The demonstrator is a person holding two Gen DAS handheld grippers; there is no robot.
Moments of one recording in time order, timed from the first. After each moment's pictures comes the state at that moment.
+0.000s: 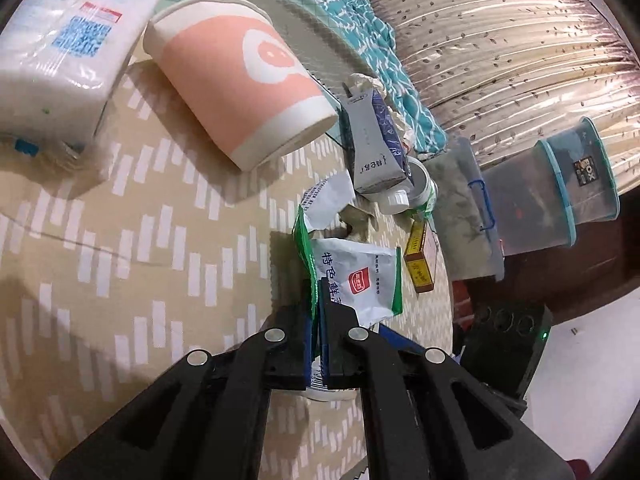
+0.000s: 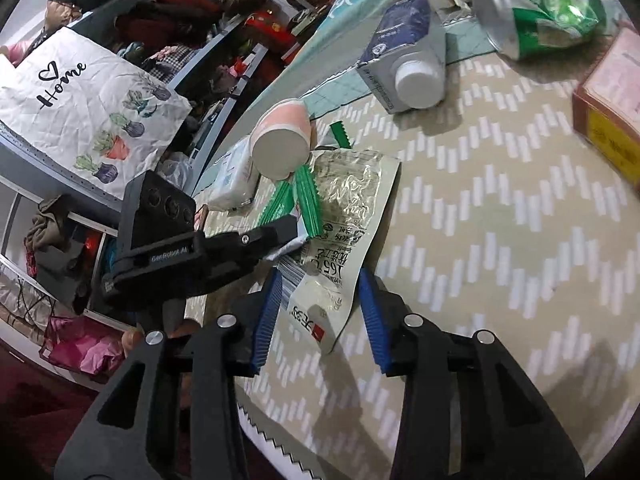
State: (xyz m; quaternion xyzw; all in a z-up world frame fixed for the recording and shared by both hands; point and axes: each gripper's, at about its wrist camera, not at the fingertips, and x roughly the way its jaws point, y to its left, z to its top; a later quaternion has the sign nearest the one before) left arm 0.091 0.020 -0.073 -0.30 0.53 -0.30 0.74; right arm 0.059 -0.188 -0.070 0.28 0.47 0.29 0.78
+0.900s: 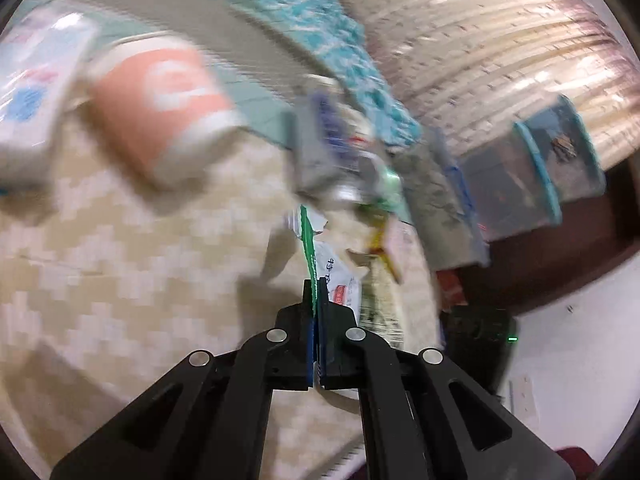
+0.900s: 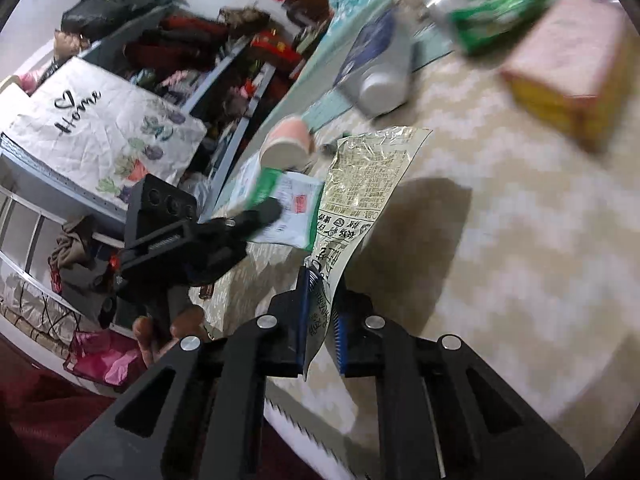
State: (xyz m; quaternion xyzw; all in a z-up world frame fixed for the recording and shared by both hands) left arm 0.081 -0.001 -0.037 -0.28 0.50 -0.36 0.74; right arm 0.011 -0.263 -0.070 0.34 0.43 0.29 0.78
